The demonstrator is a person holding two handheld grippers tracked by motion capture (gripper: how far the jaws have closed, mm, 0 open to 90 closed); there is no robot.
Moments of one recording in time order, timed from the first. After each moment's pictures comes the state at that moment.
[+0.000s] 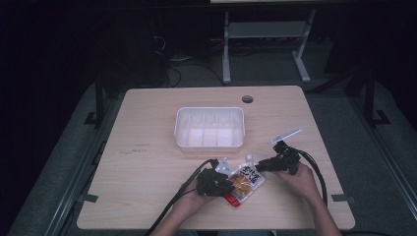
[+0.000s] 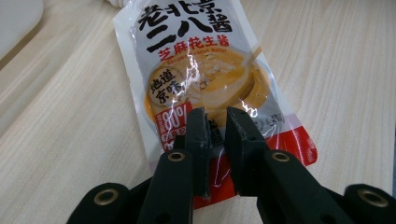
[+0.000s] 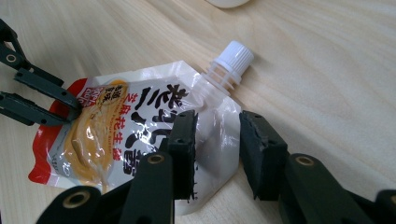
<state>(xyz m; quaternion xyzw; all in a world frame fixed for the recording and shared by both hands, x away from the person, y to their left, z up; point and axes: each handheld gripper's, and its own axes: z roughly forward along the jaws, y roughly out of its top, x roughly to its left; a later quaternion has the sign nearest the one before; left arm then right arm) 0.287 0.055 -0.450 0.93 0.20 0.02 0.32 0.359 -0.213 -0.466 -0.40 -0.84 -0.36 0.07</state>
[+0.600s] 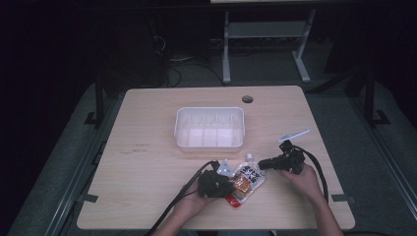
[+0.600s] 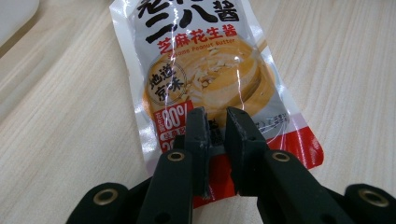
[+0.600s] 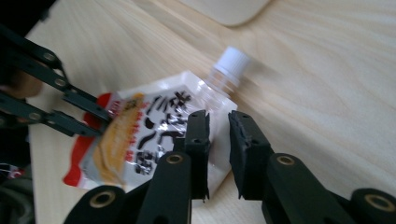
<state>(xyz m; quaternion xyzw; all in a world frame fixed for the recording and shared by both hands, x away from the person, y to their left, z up) 0.285 0.053 -0.455 0.92 0.20 0.02 0.32 0.357 -0.229 -0.464 -0.40 -0.81 -0.42 0.10</state>
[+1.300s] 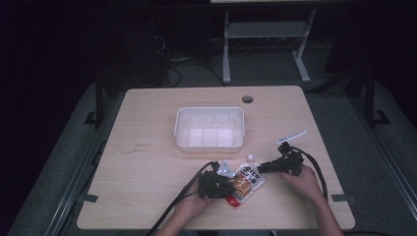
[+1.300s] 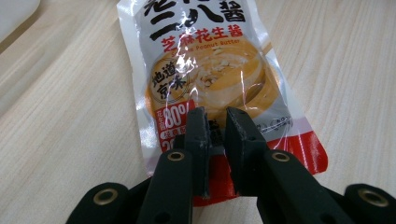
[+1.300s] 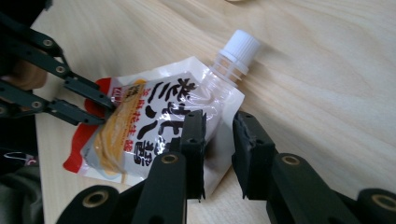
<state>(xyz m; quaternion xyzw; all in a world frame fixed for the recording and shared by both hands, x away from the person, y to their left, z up) 0.284 0.053 -0.457 0.92 0.21 0.03 0.32 0.358 -0.227 -0.474 -0.40 -0.82 -0.40 0.13</state>
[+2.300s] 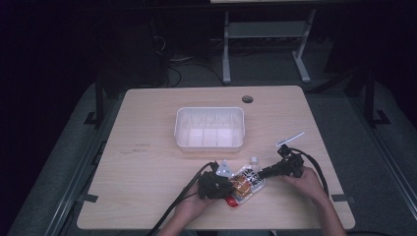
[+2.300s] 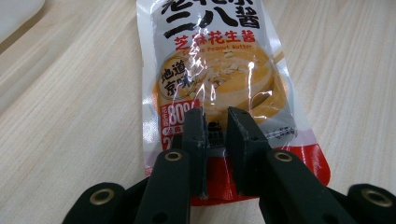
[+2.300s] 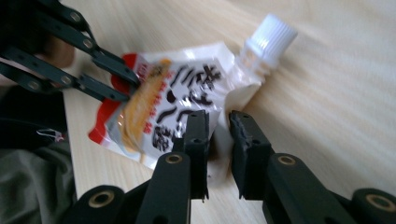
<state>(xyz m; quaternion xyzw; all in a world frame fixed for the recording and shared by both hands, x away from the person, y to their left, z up) 0.283 0.054 -0.459 0.92 0.22 0.03 0.33 0.353 -0.227 -0.475 -0.38 -0.83 -0.37 0.18</state>
